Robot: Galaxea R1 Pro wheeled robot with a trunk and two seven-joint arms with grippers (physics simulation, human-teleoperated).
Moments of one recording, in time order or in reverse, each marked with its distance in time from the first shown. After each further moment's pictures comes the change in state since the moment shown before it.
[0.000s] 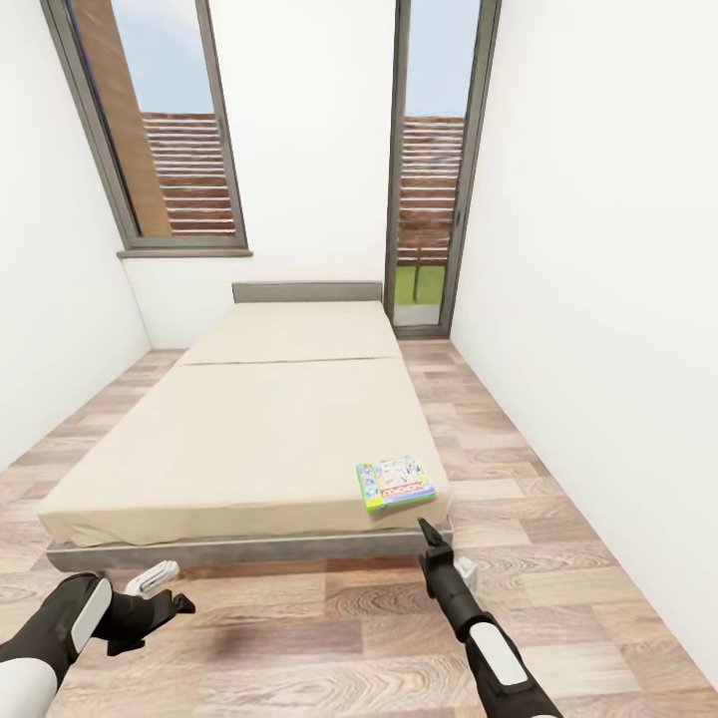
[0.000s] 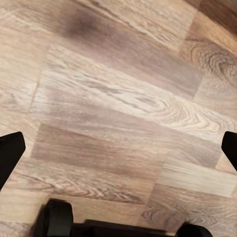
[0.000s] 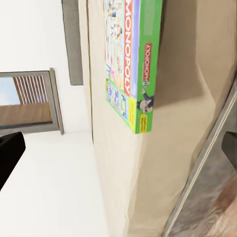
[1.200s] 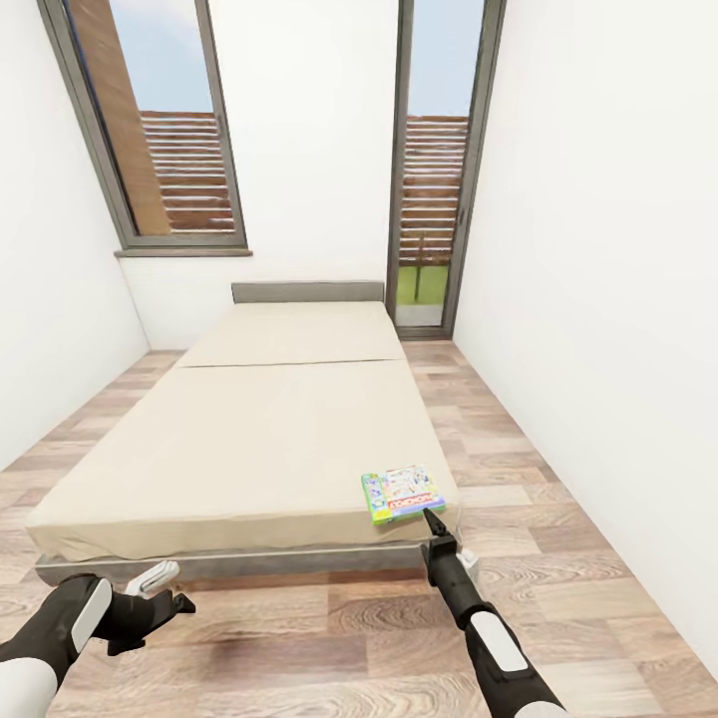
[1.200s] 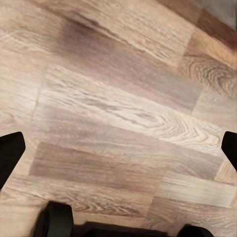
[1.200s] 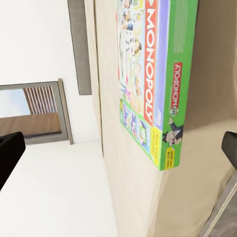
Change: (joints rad) left arm 0.000 0.000 -0.002 0.000 0.002 0.000 -0.001; right arm -0.028 0.000 -0.016 0.003 -0.043 0.000 -0.001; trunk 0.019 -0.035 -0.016
